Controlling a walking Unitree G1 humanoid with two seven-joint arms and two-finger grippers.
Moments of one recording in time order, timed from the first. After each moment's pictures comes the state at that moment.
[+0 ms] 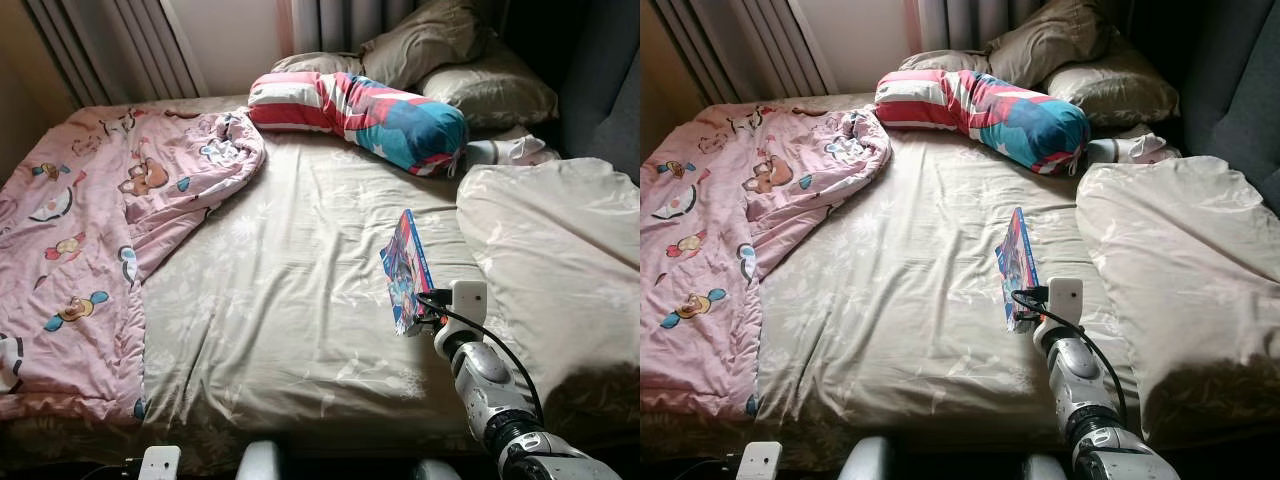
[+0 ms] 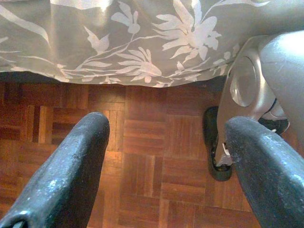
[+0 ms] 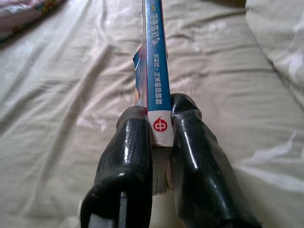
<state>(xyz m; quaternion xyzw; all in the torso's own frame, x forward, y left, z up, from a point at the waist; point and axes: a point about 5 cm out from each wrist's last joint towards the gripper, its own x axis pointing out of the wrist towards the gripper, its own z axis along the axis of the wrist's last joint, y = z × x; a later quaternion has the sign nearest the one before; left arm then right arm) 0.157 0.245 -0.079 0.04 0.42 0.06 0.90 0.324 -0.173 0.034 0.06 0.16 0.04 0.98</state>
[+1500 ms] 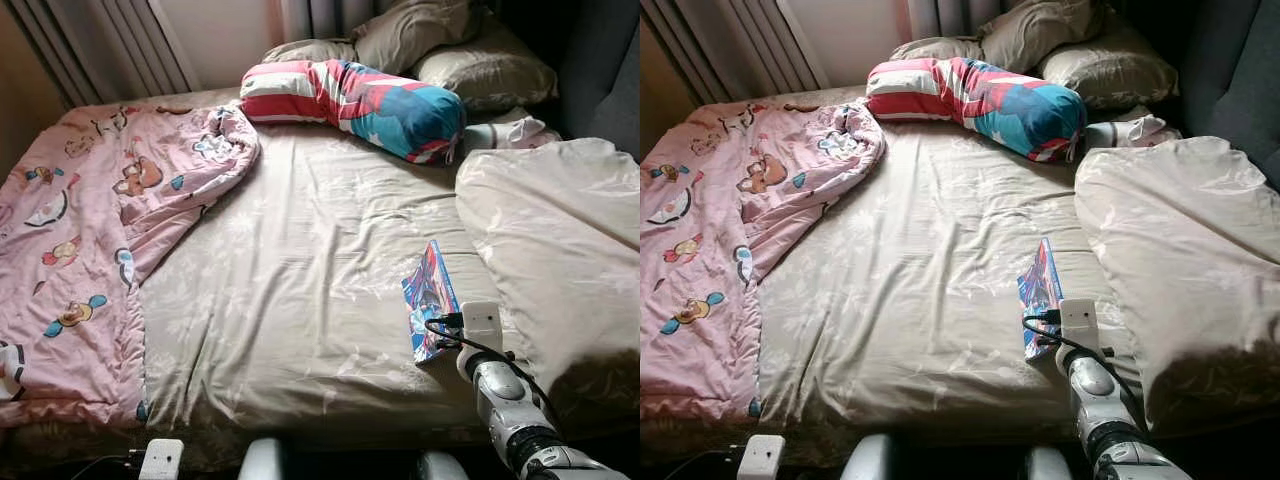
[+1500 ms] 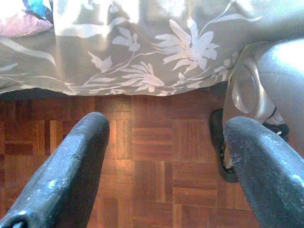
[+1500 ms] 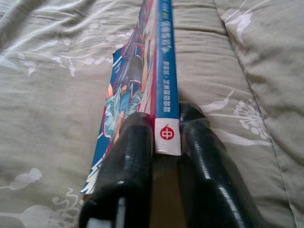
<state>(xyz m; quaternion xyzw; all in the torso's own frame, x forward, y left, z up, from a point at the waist) 0.166 0.244 -0.075 0.06 0.41 0.04 0.91 0.307 -0.205 0.016 -0.07 0.21 -0.03 0.97</state>
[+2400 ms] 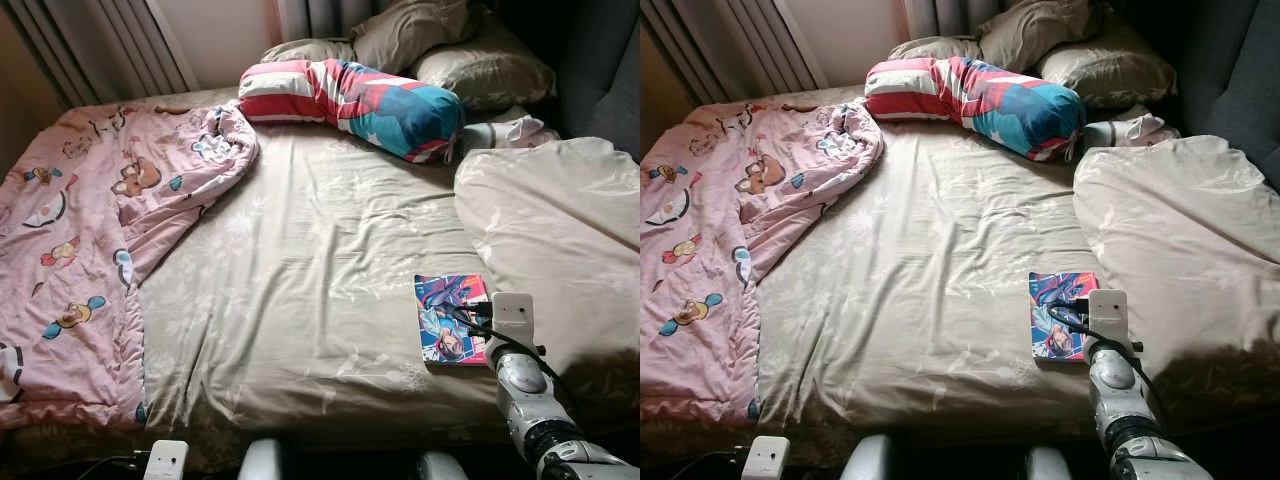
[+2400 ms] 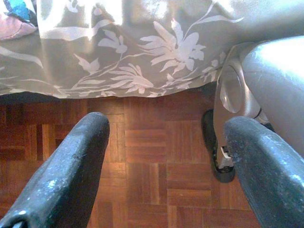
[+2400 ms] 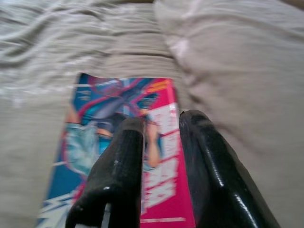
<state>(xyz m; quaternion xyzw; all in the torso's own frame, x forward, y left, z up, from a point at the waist) 0.163 0.238 -0.077 0.05 0.40 0.02 0.91 0.312 -0.223 0.029 -0.08 0.17 -0.09 0.98</state>
